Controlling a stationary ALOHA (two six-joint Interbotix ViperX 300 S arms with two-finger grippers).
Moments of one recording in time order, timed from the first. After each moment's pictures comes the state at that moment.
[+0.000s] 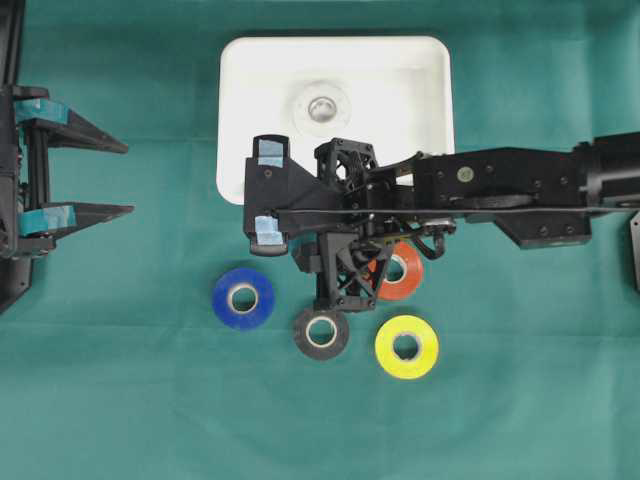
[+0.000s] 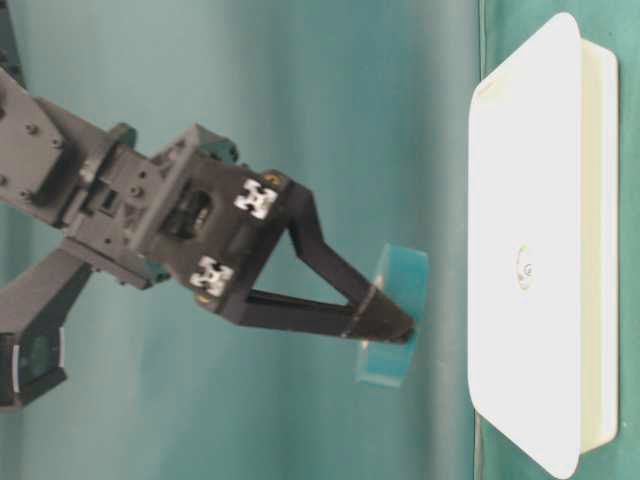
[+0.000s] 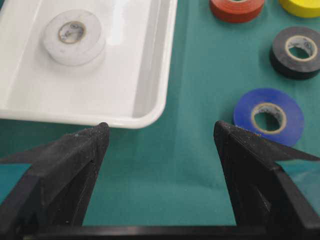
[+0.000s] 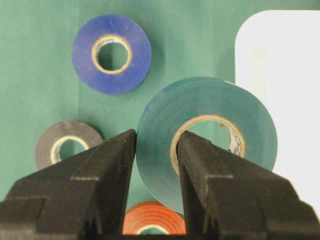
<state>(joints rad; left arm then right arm) 0.17 -0.96 1.10 0.00 0.36 0.09 0.04 0.14 0.06 -0.05 0.82 0.24</state>
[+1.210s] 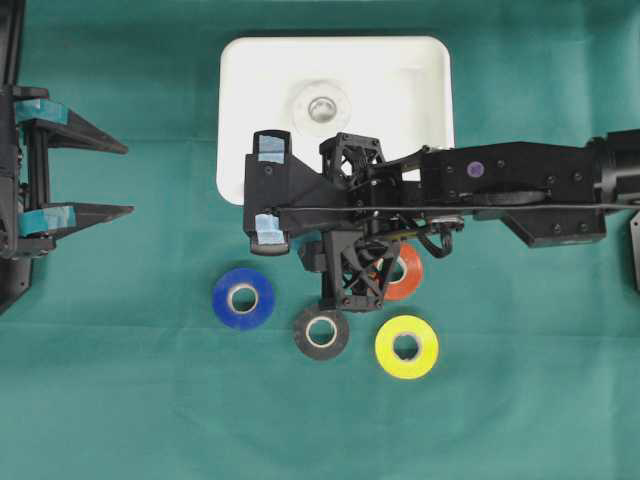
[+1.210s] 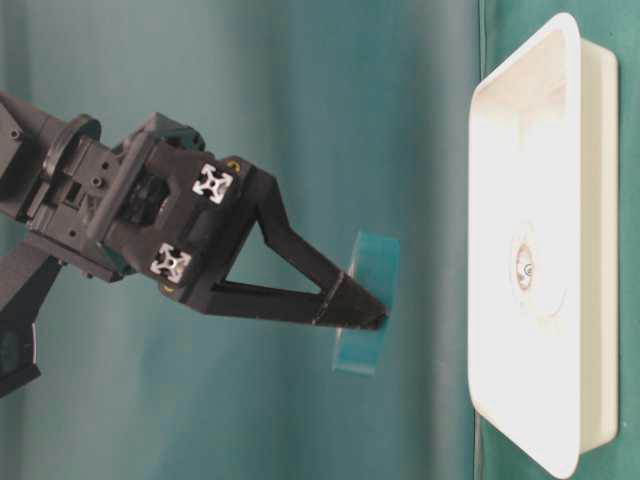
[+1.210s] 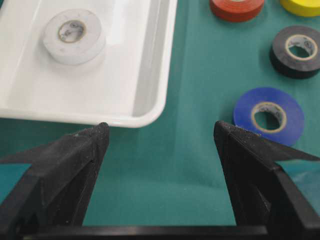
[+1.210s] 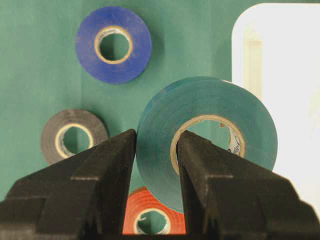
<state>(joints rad) 0.17 -0.96 1.10 0.00 0.37 0.09 0.04 0.12 0.03 -0.06 0.89 0.24</state>
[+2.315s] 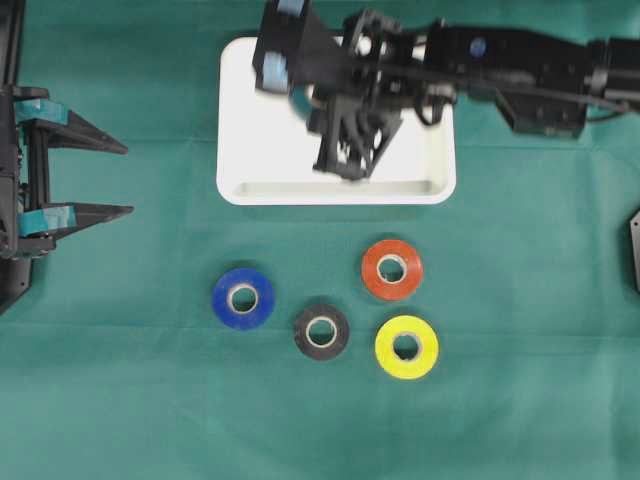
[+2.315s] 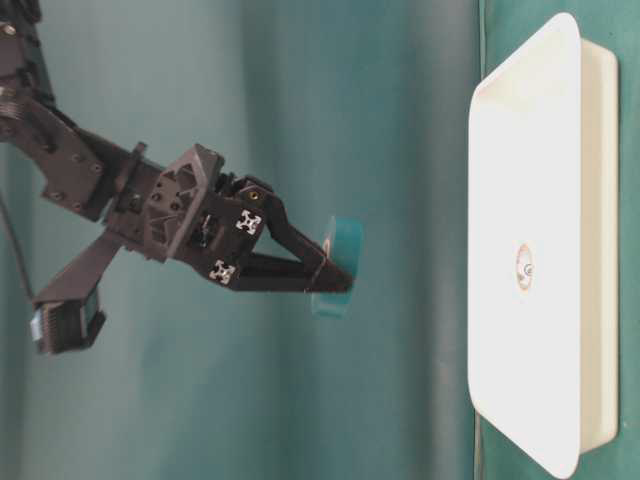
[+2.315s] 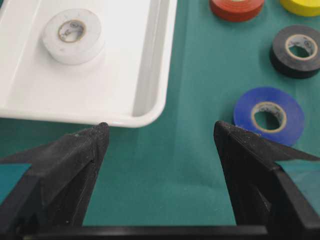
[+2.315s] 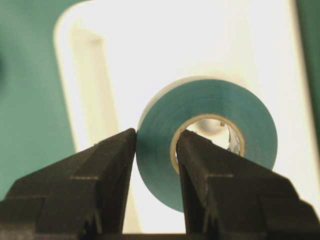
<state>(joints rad) 0.17 -0.96 1.10 0.00 0.37 0.09 -0.23 0.12 0.03 -0.14 0.86 0.22</state>
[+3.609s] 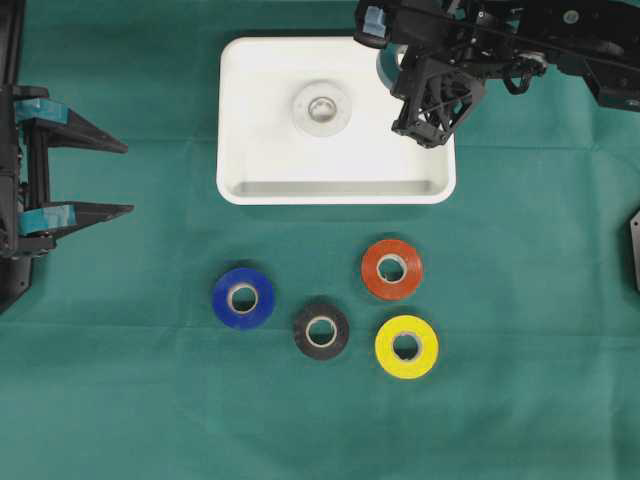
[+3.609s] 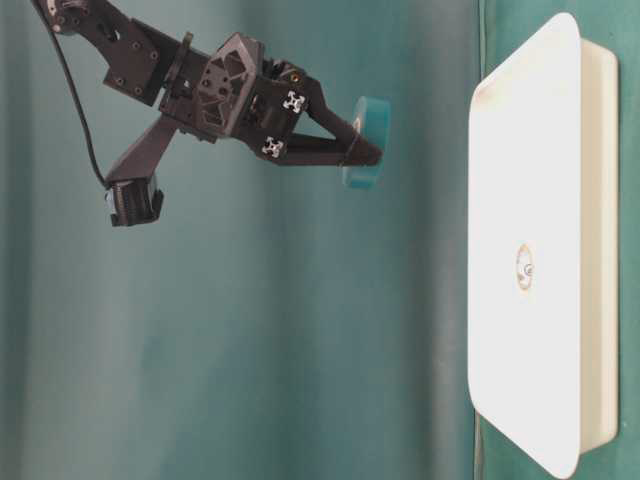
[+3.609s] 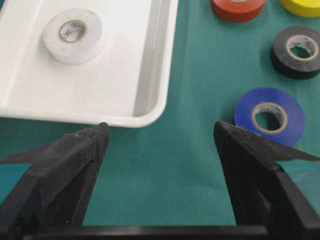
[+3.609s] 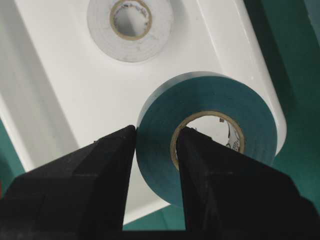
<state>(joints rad) 0.17 -0.96 1.10 0.00 0.37 0.09 -0.35 -0.06 0.35 -0.15 0.75 0.26</state>
